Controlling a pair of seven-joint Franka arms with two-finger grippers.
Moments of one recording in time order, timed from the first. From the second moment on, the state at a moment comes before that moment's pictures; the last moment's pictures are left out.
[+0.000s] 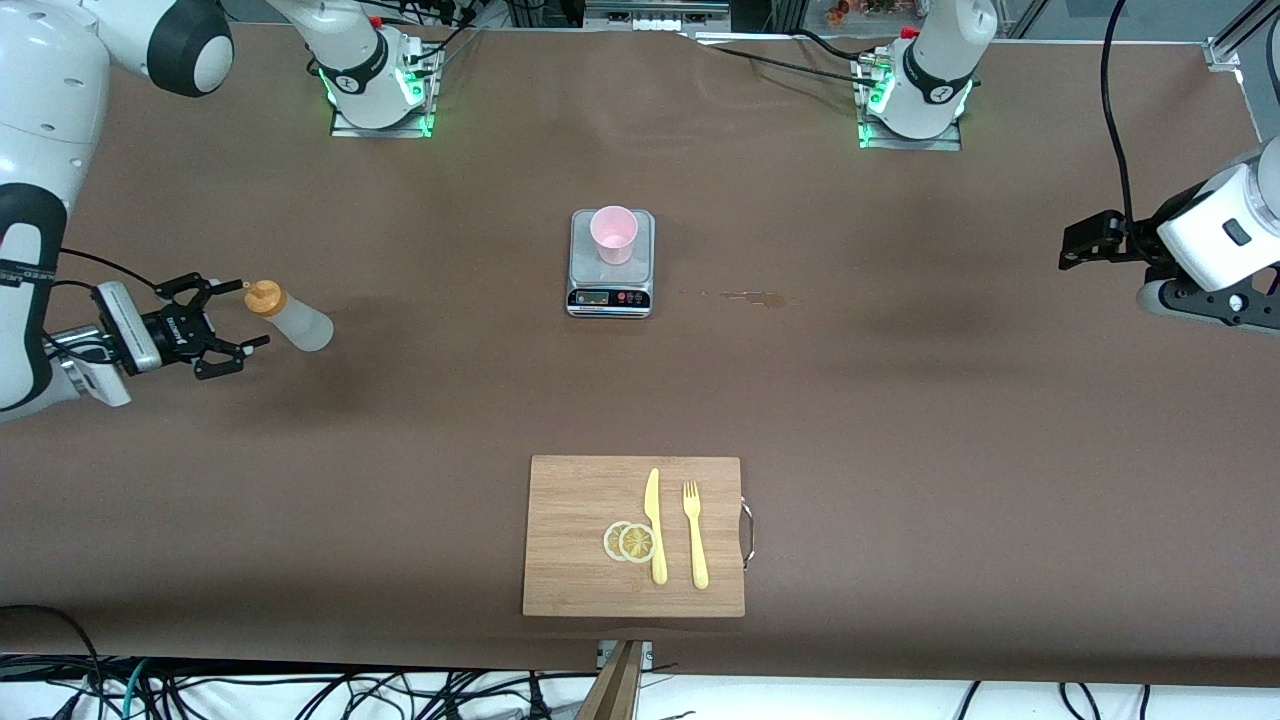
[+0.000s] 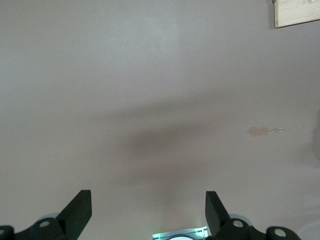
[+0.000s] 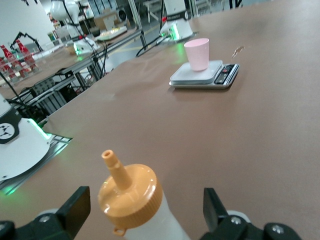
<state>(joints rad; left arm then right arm) -0.13 0.15 0.12 -1.46 -0.02 1.43 0.16 -0.02 0.86 -0.52 -1.30 0.76 1.04 -2.49</state>
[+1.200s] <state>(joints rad) -0.13 0.16 0.12 -1.46 -0.02 1.43 0.16 0.07 0.05 -0.19 -1.55 0.11 1.40 -1.08</state>
